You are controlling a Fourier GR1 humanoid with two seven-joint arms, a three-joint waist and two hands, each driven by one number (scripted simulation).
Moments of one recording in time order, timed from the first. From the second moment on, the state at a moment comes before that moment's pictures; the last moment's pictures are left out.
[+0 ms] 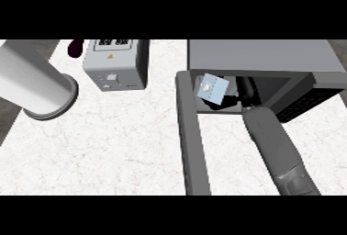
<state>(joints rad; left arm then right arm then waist) 0.52 0.02 0.62 -2.31 0.58 -0.48 0.08 -0.72 -0.08 -0.06 -0.70 0.25 -0.20 -0.56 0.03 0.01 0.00</state>
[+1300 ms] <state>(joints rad) 0.40 0.07 0.60 -2.23 0.56 -0.52 0.08 -1.04 -0.20 -0.14 -0.19 0.41 -0.67 -0.69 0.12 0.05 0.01</state>
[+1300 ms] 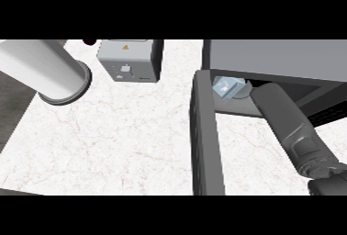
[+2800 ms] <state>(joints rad) 0.32 0.08 0.45 -2.16 0.45 -0.62 0.08 -1.09 -0.21 -0.20 -0.11 0.37 -0.52 -0.70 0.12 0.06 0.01</state>
